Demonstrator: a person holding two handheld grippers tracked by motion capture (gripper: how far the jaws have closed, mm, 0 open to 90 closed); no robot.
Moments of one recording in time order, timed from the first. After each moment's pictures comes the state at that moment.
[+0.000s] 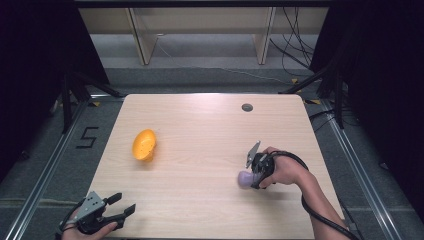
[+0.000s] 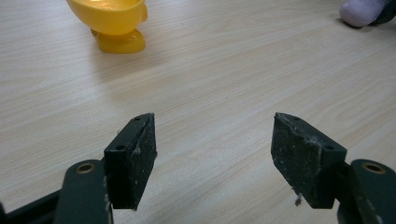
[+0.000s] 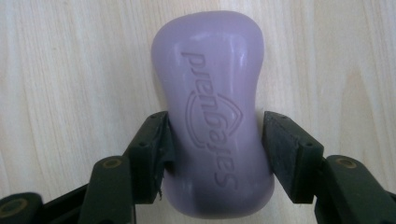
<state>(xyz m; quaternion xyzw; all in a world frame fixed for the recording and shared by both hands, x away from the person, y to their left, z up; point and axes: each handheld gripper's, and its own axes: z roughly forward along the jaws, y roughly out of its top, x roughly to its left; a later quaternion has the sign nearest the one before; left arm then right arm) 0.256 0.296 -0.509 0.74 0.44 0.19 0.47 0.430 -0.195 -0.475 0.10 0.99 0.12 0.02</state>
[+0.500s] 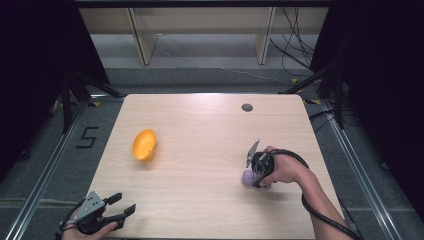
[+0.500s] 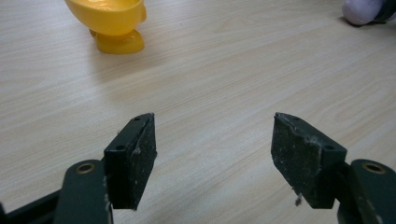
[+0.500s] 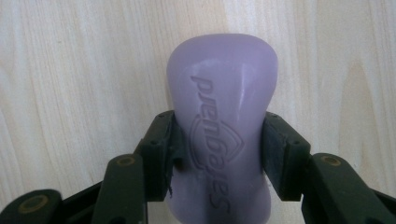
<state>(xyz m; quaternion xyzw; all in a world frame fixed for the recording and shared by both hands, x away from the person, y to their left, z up) 0.256 0.295 -0.510 0.74 0.44 0.19 0.48 0.430 -0.192 -0.470 0.12 0.99 0.09 0.00</state>
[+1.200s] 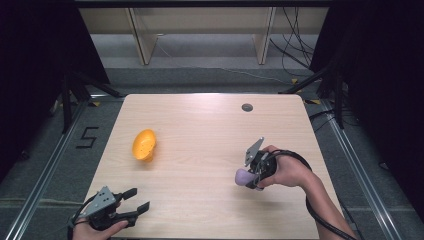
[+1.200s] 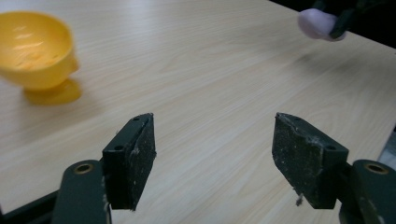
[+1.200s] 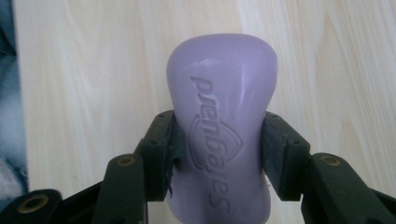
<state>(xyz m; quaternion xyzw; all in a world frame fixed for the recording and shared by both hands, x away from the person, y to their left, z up) 0.266 0.256 -0.487 0.75 0.37 0.16 0.52 0.405 -0.184 -0.434 0.12 0.98 0.18 0.00</state>
